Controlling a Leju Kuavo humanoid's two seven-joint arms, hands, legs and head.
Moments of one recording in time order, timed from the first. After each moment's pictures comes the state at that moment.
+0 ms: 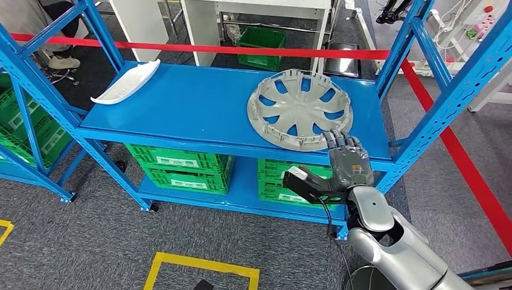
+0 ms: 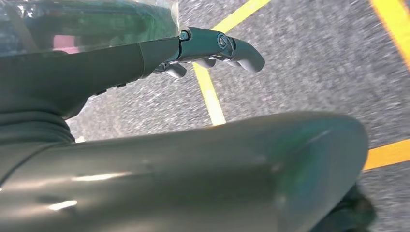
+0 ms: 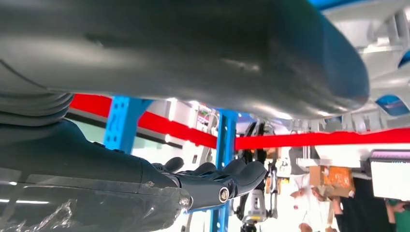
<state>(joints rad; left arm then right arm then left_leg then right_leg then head) -0.13 -0.06 -1.36 -0.29 0.80 0.43 0.13 -0.61 -0.30 1.09 -1.32 0.74 -0.05 0.53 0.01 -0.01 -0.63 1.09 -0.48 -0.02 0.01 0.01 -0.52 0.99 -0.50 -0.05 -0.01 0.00</state>
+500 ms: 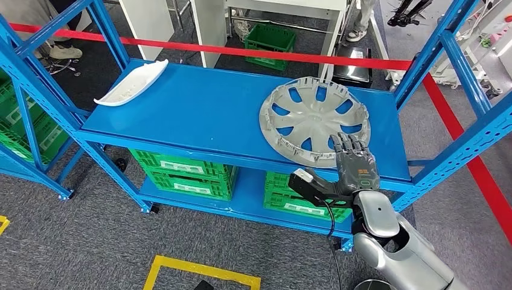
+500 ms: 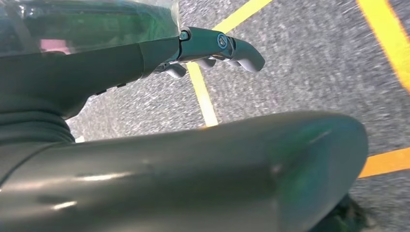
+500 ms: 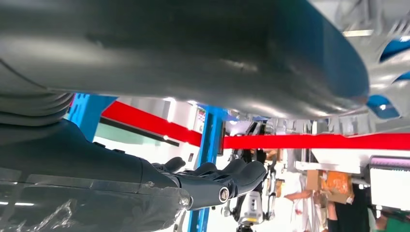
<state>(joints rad) -0.12 -0.06 -1.36 -0.29 0.79 0.44 0.13 -0.59 -0.32 1.08 -1.34 0.76 -0.04 0.57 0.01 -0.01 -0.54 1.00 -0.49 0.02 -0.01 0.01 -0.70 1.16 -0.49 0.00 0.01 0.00</state>
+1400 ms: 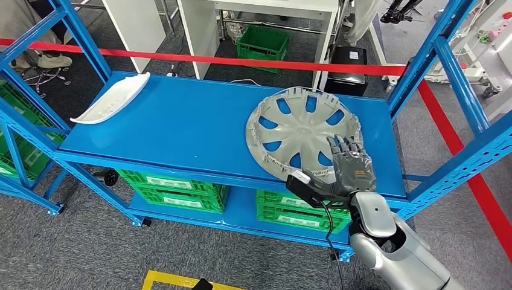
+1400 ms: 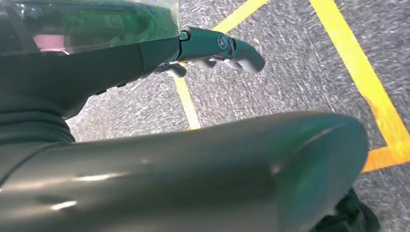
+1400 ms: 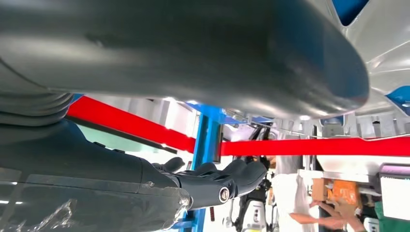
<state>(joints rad) -0.13 -0.05 -1.36 -0.29 0.77 0.42 0.13 -0.57 -0.32 1.07 -1.35 0.75 -0.03 0.57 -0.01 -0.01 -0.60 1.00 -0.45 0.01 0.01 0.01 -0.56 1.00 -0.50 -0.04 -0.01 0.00</state>
